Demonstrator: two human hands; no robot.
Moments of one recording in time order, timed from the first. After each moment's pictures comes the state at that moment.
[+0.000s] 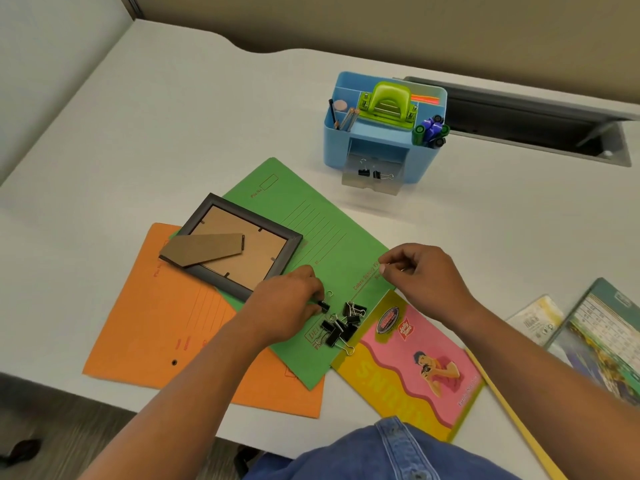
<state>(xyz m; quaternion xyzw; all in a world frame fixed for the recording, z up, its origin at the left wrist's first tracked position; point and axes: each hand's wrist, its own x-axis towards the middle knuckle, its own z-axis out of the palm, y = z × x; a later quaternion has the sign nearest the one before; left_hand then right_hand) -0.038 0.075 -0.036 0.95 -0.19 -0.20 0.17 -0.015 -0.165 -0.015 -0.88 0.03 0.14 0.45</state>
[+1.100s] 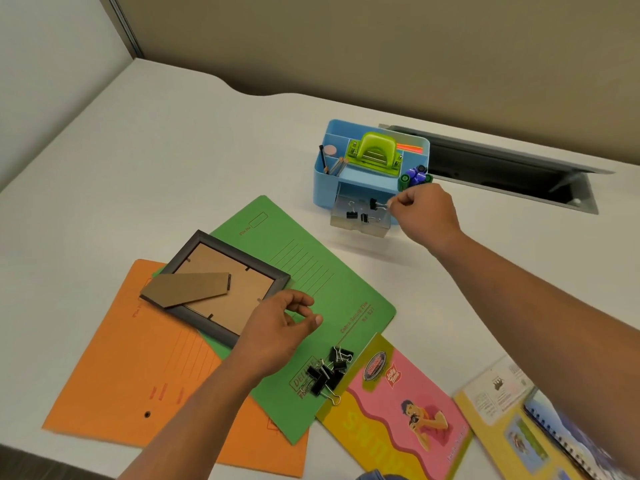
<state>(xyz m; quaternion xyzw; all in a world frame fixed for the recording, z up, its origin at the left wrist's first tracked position) -0.030 0.061 -0.025 0.81 0.09 -0.17 0.56 0.131 -0.169 0.020 -0.95 0.08 0.01 0.31</state>
